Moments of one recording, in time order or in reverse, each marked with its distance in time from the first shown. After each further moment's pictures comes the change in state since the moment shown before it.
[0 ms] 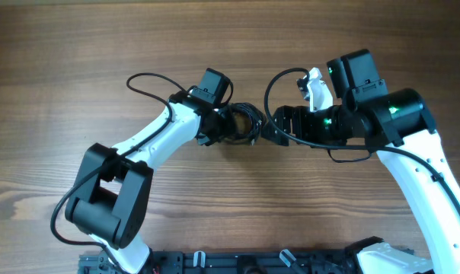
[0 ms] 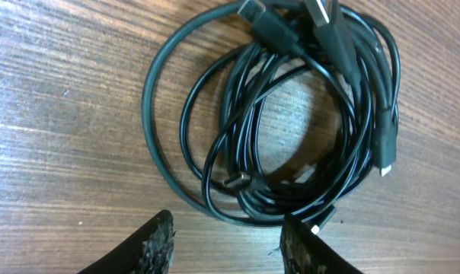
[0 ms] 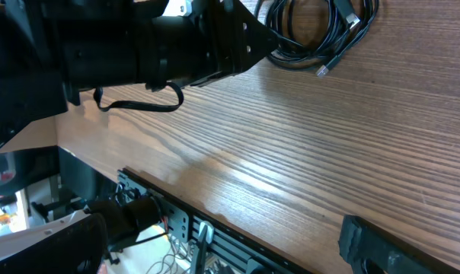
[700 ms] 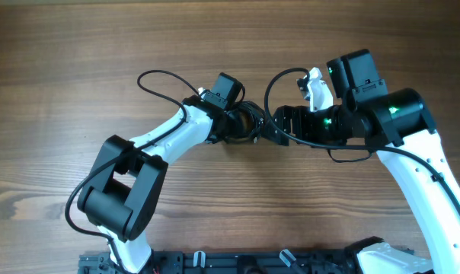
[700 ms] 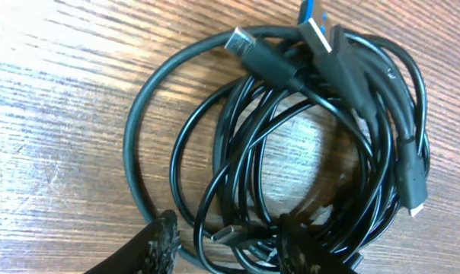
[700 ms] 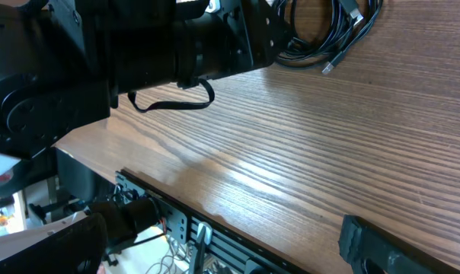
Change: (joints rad) left arm -0.058 0.066 0.000 0.111 -0.129 -0.004; right arm 0.000 0.000 0.000 0.000 0.007 0.000
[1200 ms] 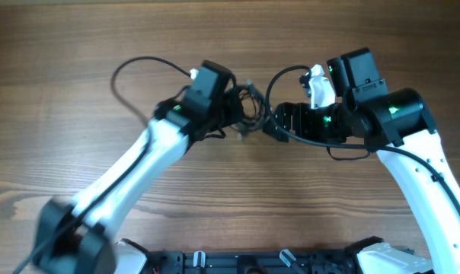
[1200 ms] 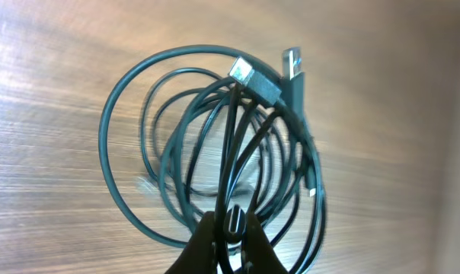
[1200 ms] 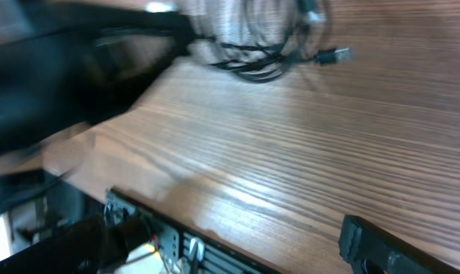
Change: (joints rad) left arm 0.003 -0.358 0.000 -0.013 0.083 0.000; right arm 0.000 0.000 0.000 0.028 0.068 0.046
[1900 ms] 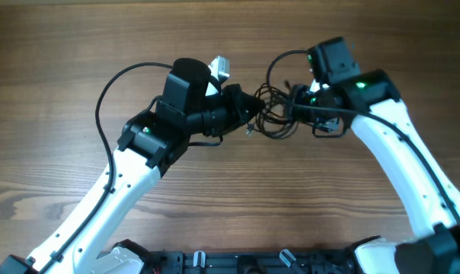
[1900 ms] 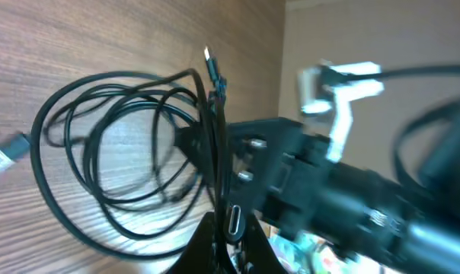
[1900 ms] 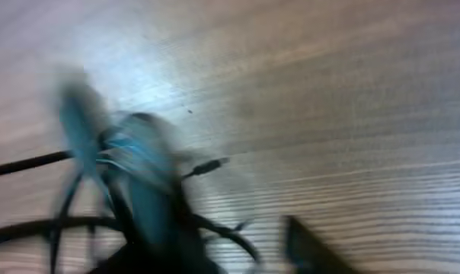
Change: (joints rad) left arm 0.000 -0.208 0.000 0.093 0.364 -0.208; right arm 0.006 0.190 0.000 0.100 0.355 0.239
